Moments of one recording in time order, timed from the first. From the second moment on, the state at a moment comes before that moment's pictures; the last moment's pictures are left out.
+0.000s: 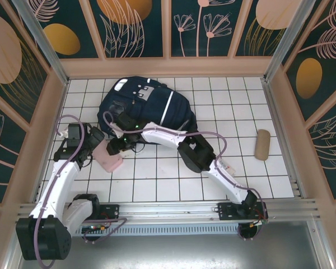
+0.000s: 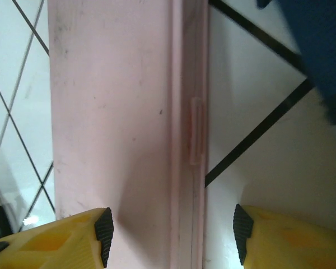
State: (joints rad) left arm -0.01 0.94 0.66 -0.59 -0.17 -0.82; right arm 1.03 2.53 2.14 -0.59 -0.45 0.44
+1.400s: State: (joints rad) left arm -0.01 0.86 0.55 -0.40 -0.13 -0.84; right arm 0.96 2.13 1.60 -0.67 -0.21 0.58
